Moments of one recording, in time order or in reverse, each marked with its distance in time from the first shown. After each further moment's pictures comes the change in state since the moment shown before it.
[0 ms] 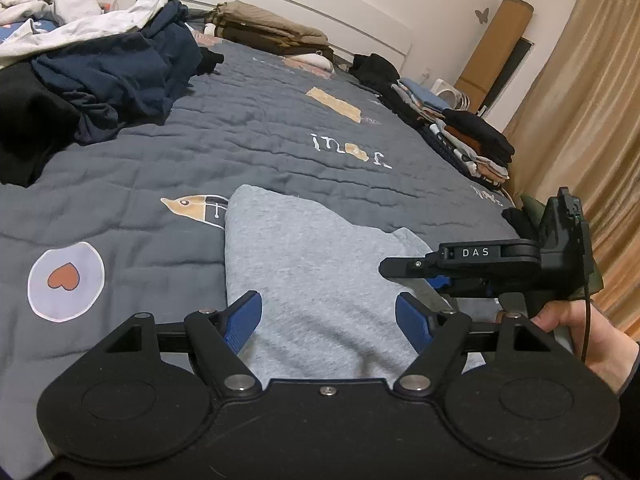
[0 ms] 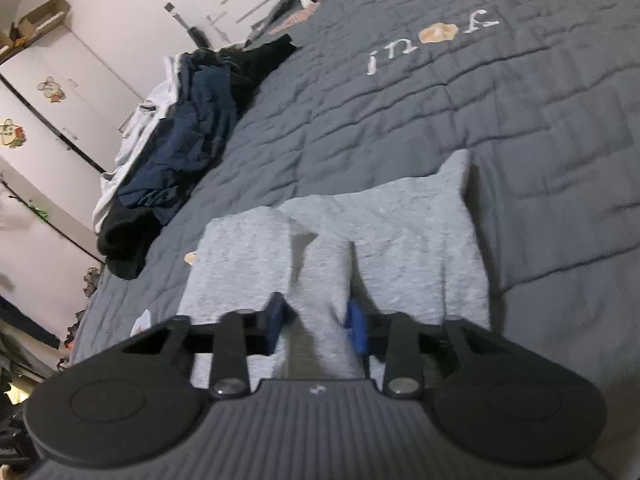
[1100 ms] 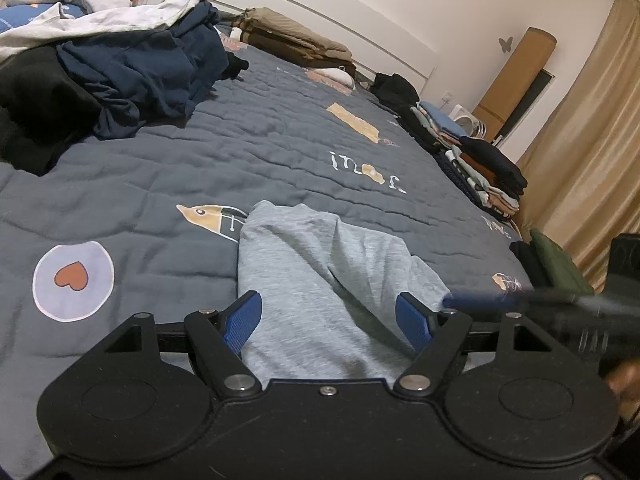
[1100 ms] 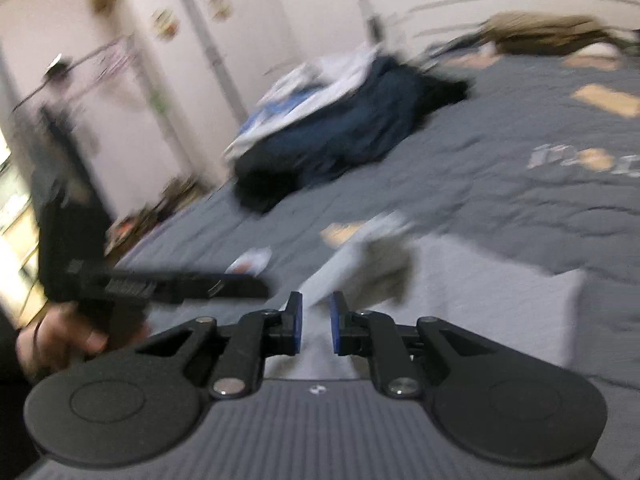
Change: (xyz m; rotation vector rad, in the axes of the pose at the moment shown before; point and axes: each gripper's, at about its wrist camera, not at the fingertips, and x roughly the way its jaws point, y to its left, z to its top) left arm 0.003 0.010 0.008 -0.099 -0.040 0.010; right arm -0.064 0.069 -0.006 -0.485 -0.035 0.187
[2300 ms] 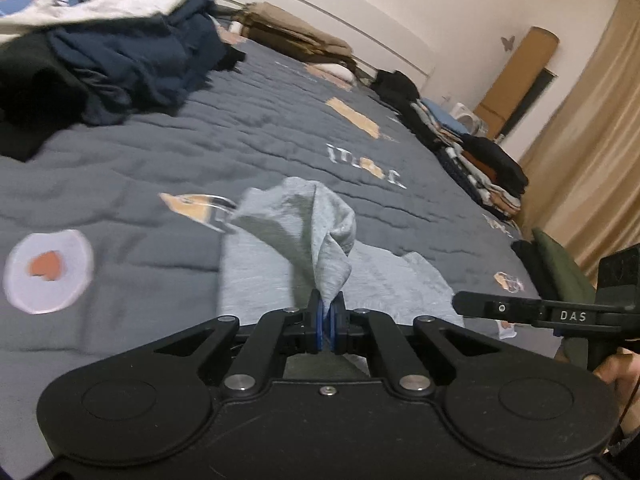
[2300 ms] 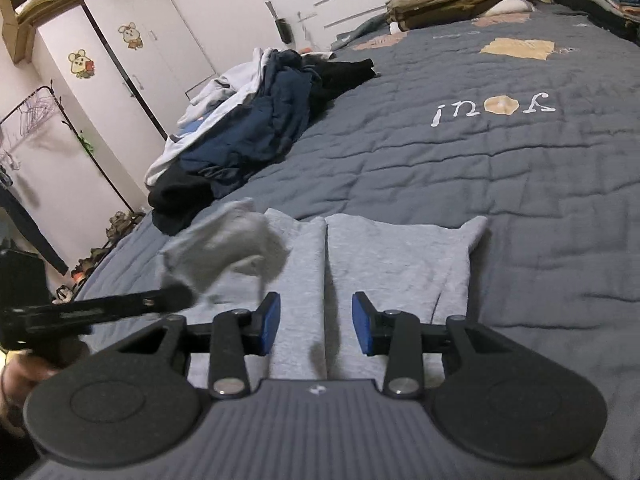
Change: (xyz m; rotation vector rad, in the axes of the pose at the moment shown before) left arm 0.004 0.003 -0.005 -0.016 0.007 0.020; right arm 0.002 -0.049 -0.021 0.188 0.022 -0.116
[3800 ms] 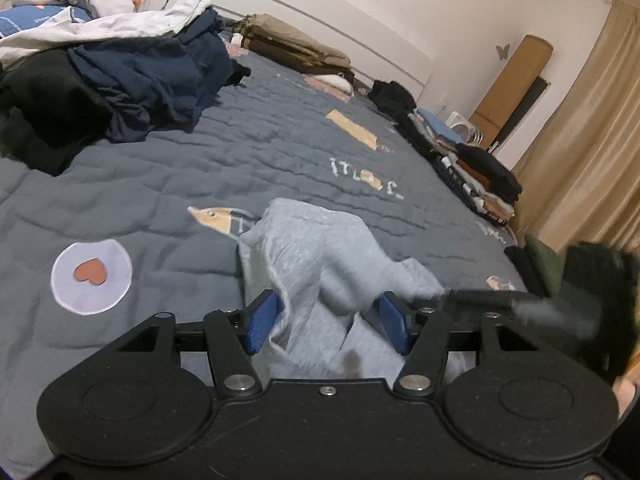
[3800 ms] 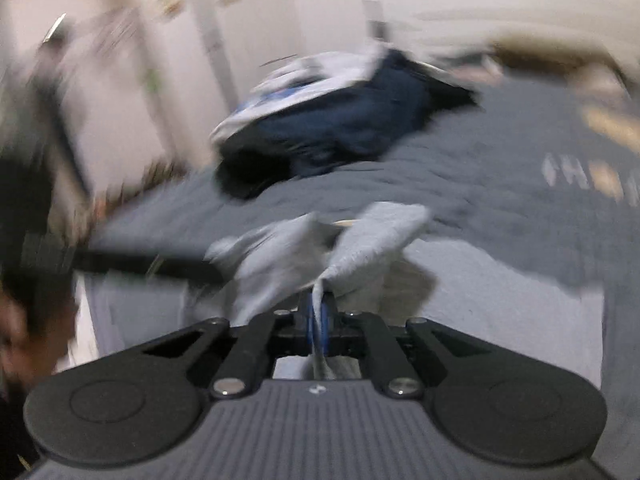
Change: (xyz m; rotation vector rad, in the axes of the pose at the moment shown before) left arm -0.025 0.005 0.005 0.007 -0.032 -0.044; right arm 0.052 0.094 -0.015 -0.387 0.010 0.089
